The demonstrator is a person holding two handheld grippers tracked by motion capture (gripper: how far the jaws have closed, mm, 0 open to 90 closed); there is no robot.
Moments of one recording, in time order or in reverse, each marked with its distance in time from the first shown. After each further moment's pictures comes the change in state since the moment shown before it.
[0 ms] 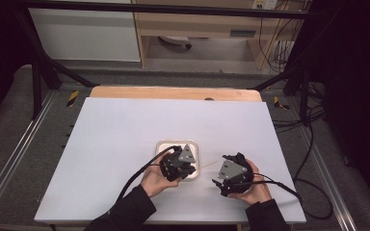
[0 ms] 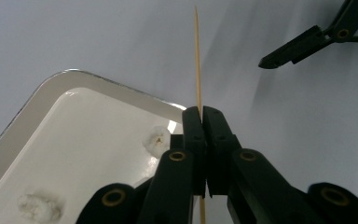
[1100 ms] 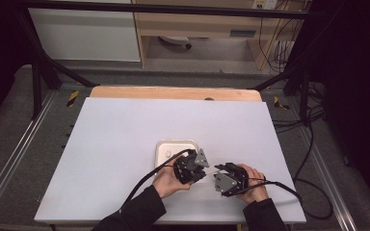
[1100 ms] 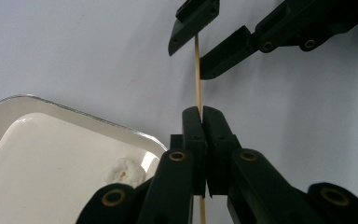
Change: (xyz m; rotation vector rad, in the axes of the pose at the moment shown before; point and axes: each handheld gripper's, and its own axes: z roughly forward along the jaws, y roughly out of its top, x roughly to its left) left arm -0.015 0.020 0.025 0.053 -0.051 0.040; right arm 0.010 -0.003 0.010 0.036 -0.003 -0.417
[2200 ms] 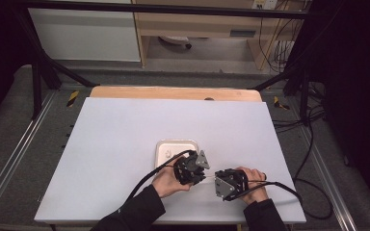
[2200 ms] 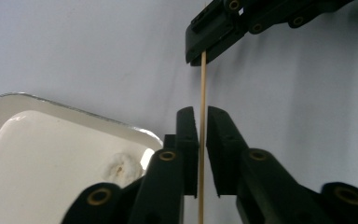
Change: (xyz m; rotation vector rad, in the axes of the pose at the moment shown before) left arm 0.000 0.000 -0.003 0.033 -0.010 0.032; right arm 0.006 -0.001 0.001 0.034 0.027 -0.137
